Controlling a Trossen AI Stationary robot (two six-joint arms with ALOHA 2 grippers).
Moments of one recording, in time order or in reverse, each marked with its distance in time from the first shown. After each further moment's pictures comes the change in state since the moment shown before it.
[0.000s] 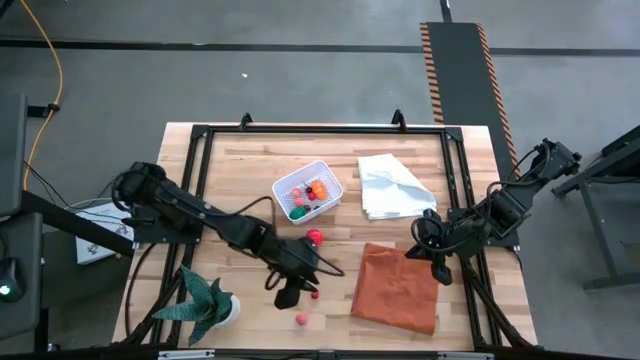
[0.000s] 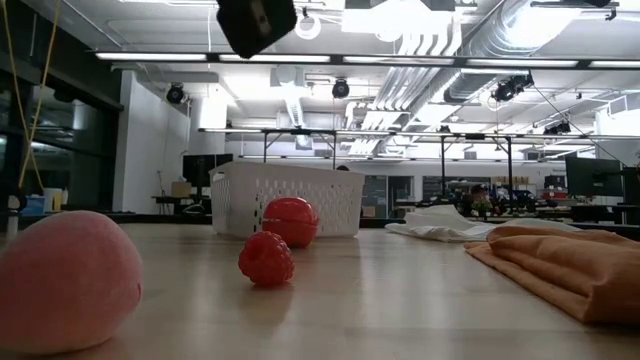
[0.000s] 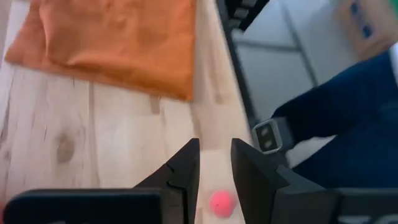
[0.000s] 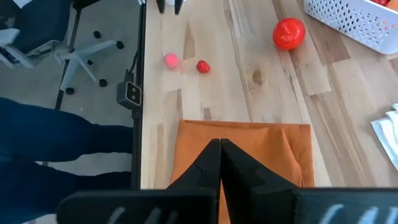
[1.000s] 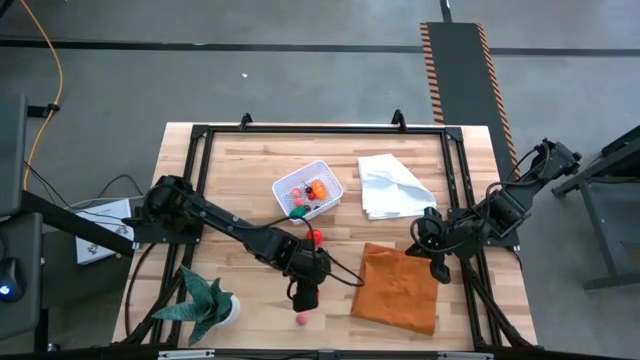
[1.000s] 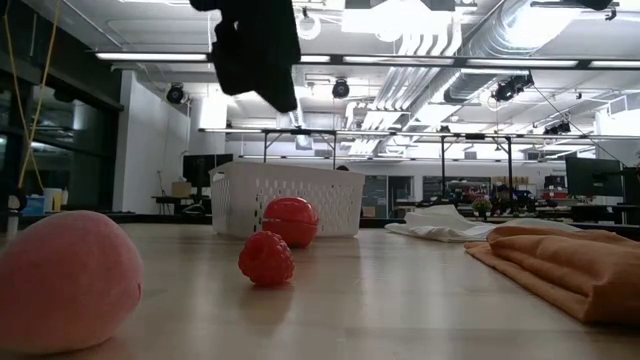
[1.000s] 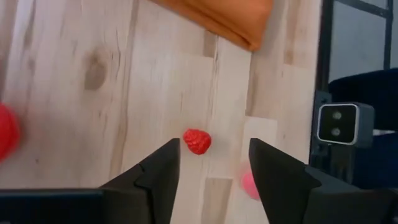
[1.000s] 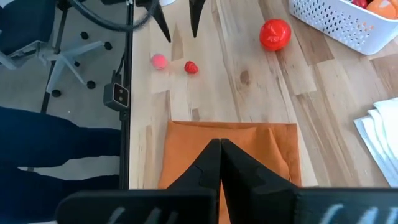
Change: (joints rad) left arm 0.000 0.239 0.264 -0.385 -0.070 -0.175; right arm 0.002 0.001 0.000 -0.027 0.037 0.007
